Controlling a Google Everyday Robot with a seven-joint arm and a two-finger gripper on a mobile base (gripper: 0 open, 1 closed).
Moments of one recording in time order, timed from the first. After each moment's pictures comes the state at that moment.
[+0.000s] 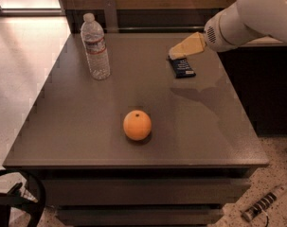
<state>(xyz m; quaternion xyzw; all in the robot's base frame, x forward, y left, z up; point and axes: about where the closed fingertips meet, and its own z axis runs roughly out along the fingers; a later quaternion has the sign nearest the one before) 0.649 -0.177 0.927 -0.17 0.90 0.02 0.39</state>
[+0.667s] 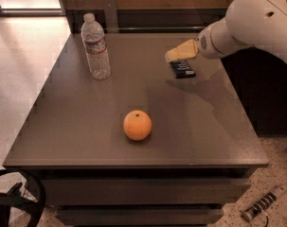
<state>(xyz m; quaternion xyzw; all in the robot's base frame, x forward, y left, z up) 0.681 -0.171 0.885 -0.13 0.91 0.07 0.38</state>
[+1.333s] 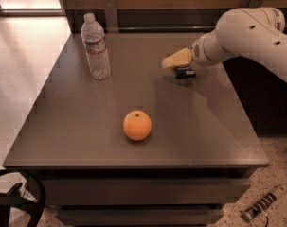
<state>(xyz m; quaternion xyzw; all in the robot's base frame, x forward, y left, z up) 0.706 -0.164 0.842 -0.12 0.92 0.09 0.37</state>
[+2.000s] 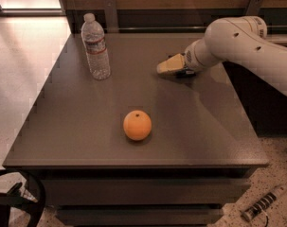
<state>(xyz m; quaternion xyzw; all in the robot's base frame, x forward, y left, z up) 0.725 -0.152 0.810 -0.13 0.92 0.09 0.36</state>
